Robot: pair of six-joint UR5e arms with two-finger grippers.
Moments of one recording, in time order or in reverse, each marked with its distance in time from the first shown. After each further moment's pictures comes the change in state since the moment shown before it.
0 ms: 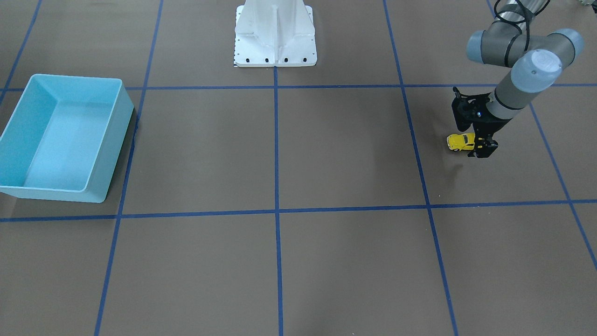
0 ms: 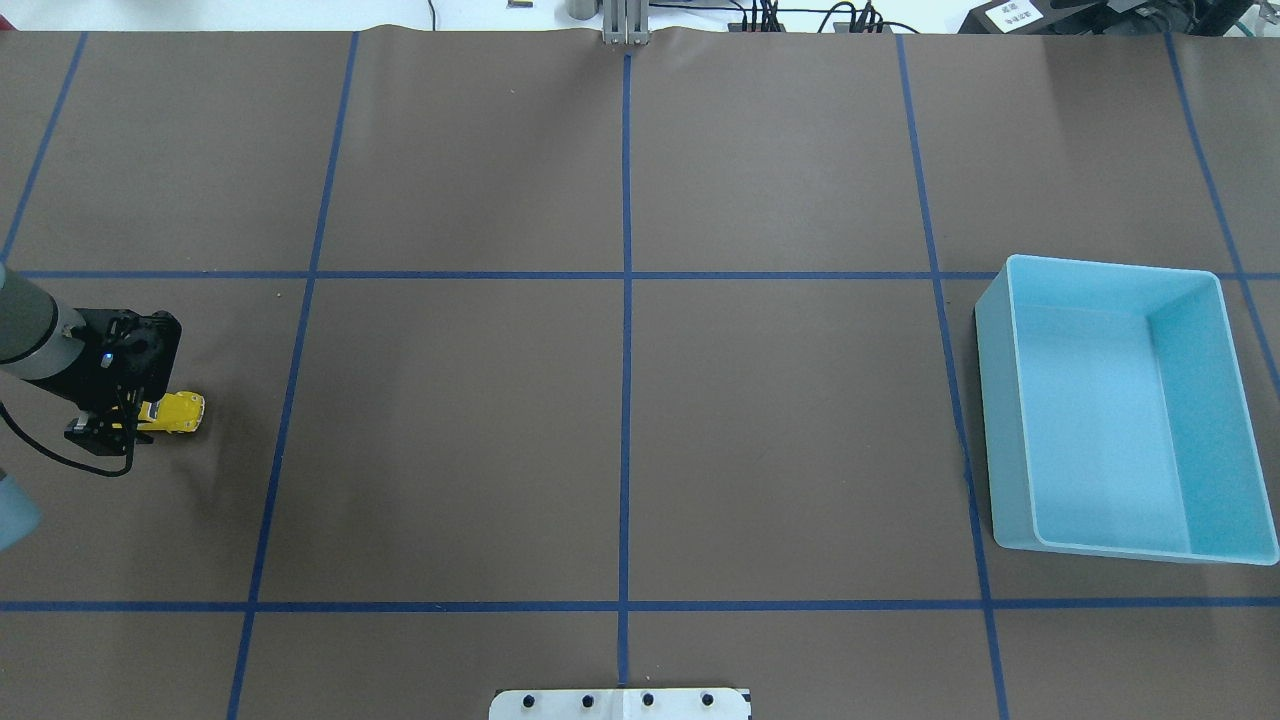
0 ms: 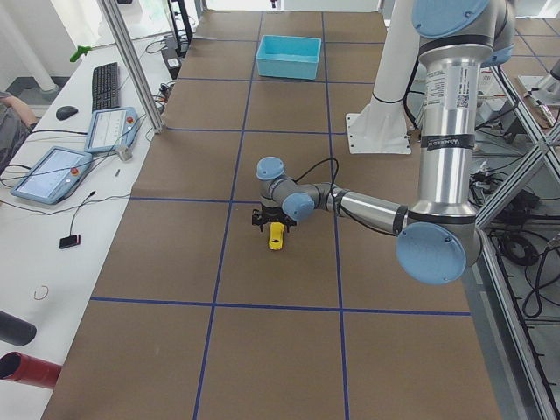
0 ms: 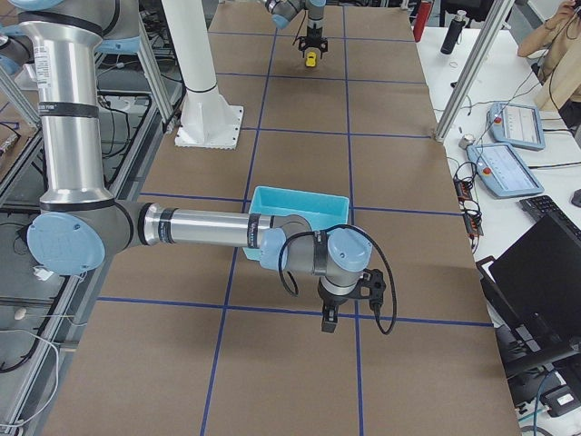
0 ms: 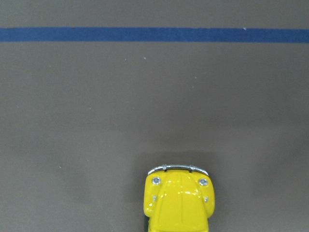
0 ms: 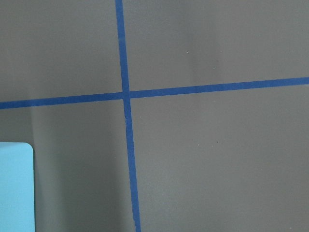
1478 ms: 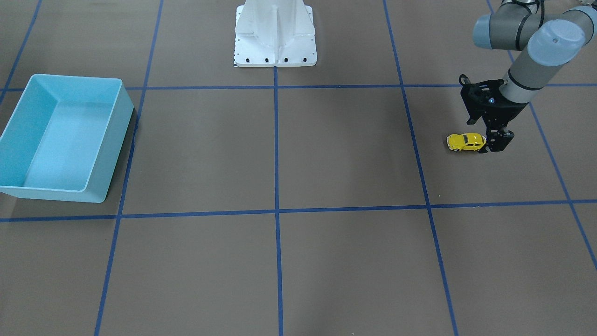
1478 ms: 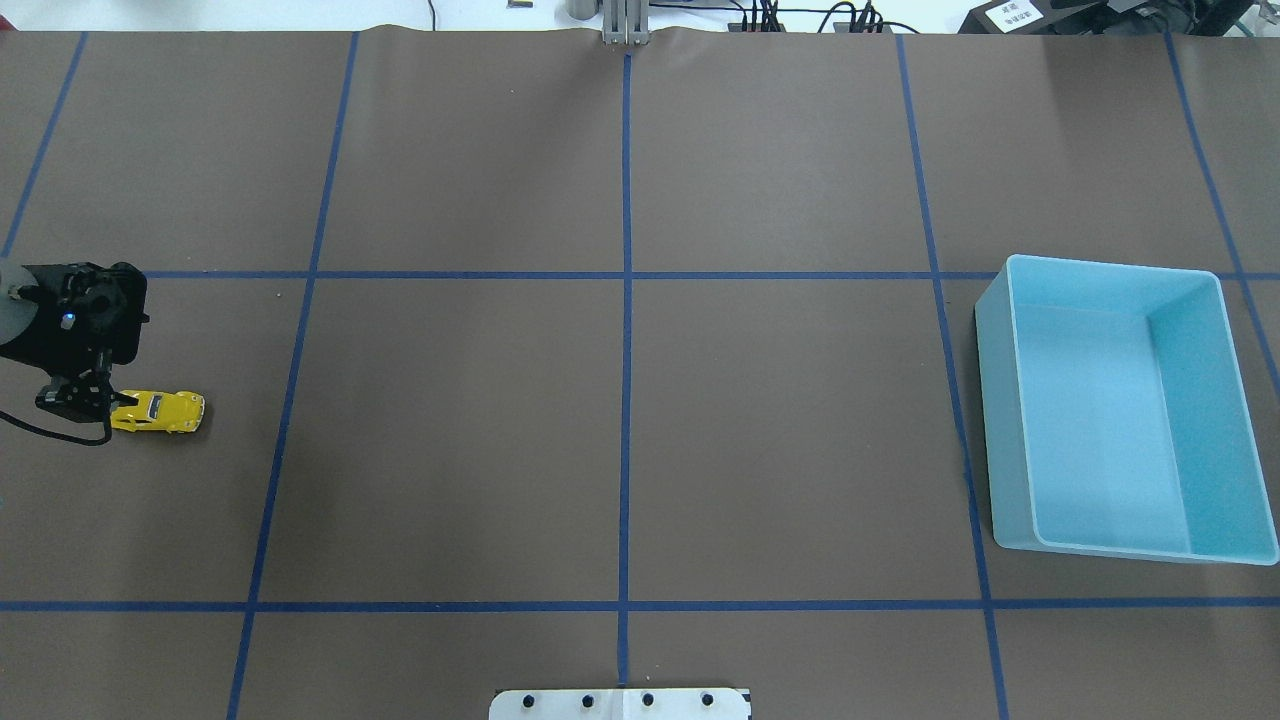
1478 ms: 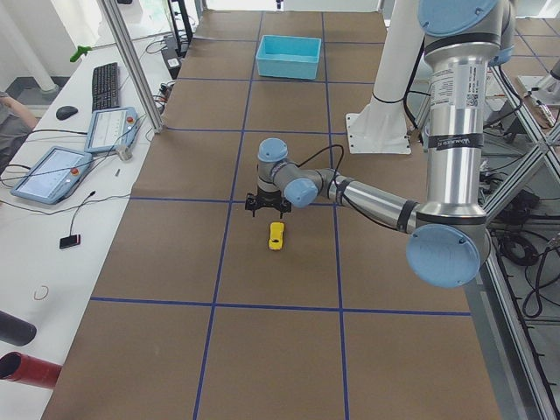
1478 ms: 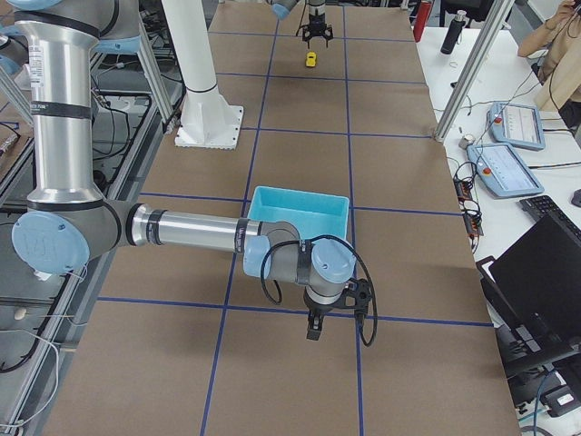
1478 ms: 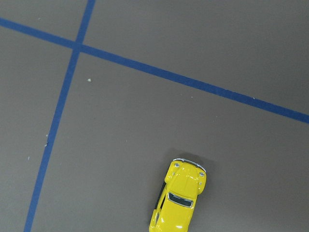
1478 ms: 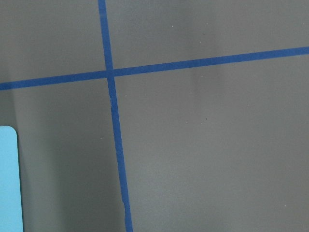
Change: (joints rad) left arm -0.054 0.026 -0.126 0.020 0.031 -0.010; right arm 0.015 -0.060 0.019 0.006 0.007 0.000
